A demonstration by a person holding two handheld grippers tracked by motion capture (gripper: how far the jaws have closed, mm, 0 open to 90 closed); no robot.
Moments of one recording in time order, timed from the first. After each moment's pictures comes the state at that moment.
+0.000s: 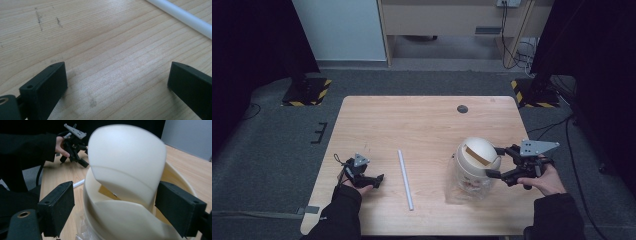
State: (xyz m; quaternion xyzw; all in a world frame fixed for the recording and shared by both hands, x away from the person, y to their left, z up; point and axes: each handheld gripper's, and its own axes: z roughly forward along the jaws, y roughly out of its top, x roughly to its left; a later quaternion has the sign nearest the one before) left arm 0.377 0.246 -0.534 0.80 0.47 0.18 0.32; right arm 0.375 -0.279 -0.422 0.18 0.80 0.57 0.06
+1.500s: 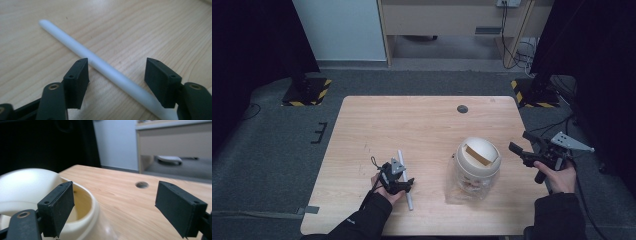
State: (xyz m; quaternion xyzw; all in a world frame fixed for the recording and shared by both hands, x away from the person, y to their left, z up) left arm 0.359 0.136 -0.526 0.83 0.41 0.17 0.33; right arm 0.383 -0.340 -0.421 0.38 0.67 0.61 0.20
